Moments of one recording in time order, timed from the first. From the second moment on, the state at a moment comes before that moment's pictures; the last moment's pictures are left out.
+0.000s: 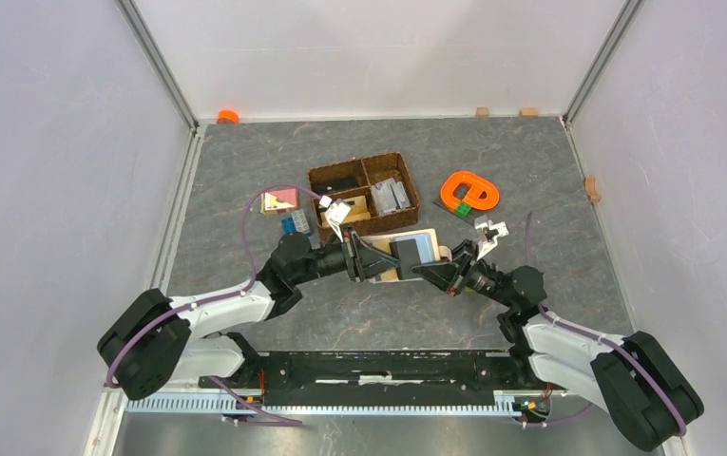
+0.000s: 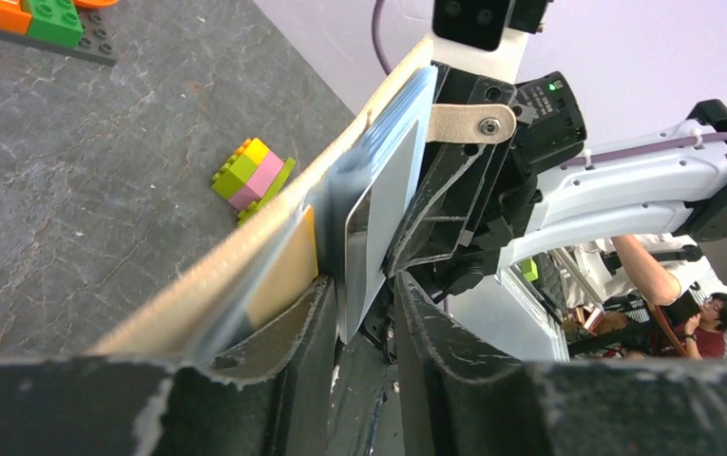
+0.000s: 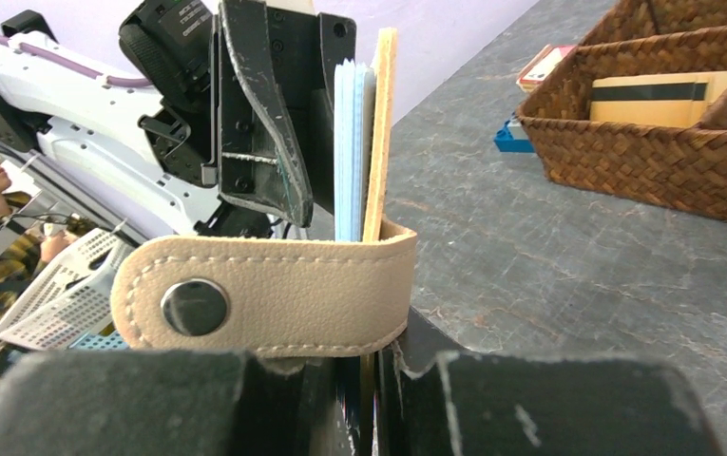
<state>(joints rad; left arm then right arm) -0.78 1.22 0.43 0.82 0.46 -0.79 0.50 0.99 0.06 1.19 -0.63 0.78</state>
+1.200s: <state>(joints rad) -0.66 1.34 0.40 0.95 0.61 -0.93 0.49 0.96 0.06 1.09 -0.60 0.76</state>
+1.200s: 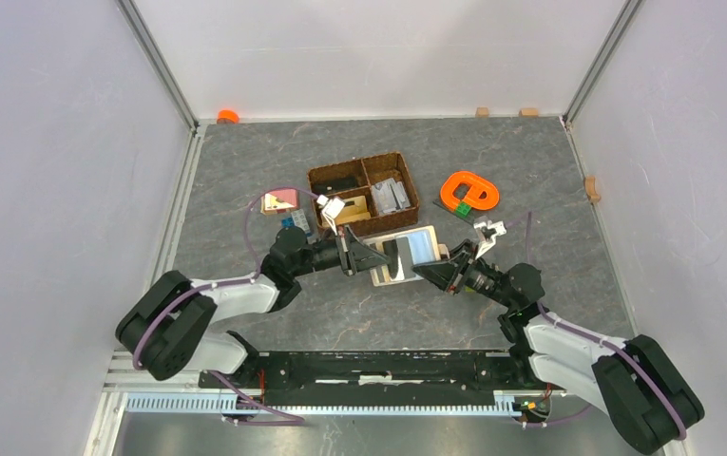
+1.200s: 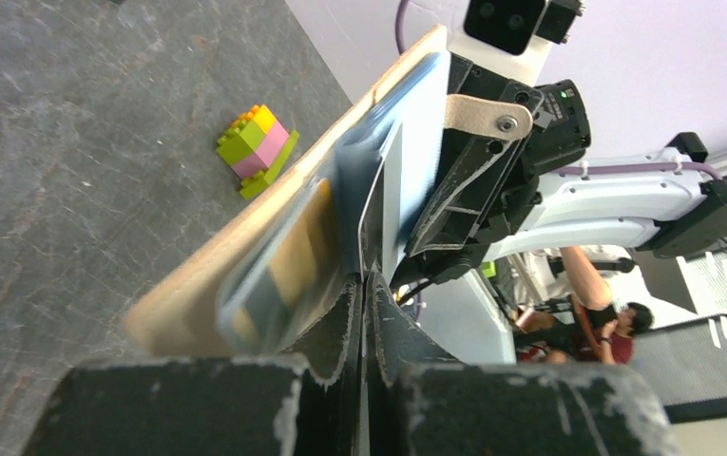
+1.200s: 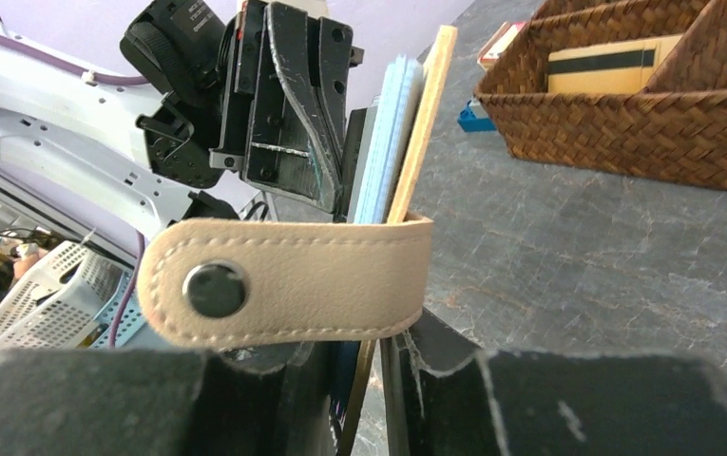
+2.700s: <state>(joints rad) -0.66 1.37 0.40 1.07 0.68 -1.01 0.48 0.93 0.06 1.04 -0.58 0.78</state>
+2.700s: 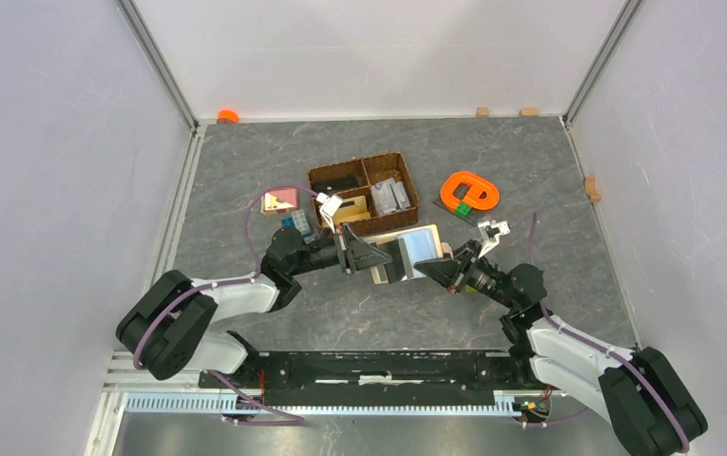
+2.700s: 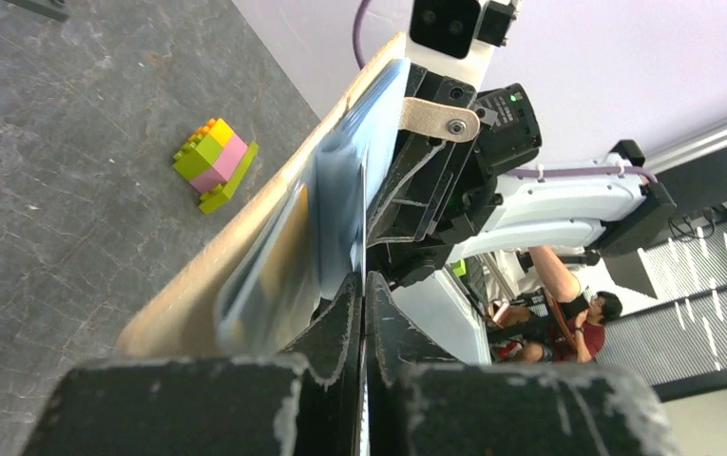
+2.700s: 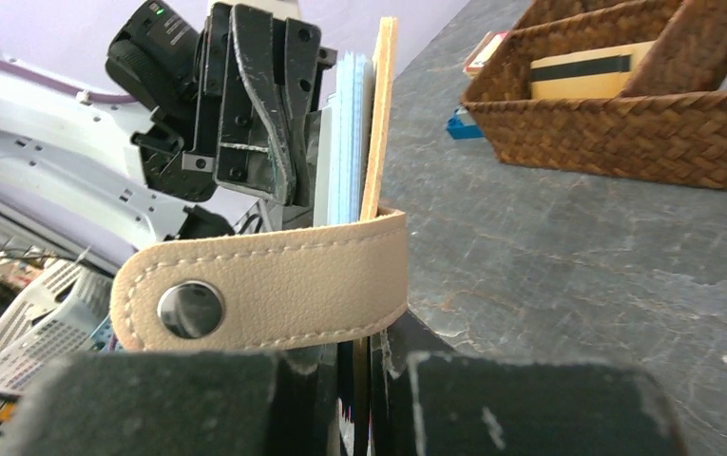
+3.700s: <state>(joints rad) -0.64 1.29 0.40 0.96 0.63 -0.98 0.40 0.82 0.05 0.84 -0.43 0.72</state>
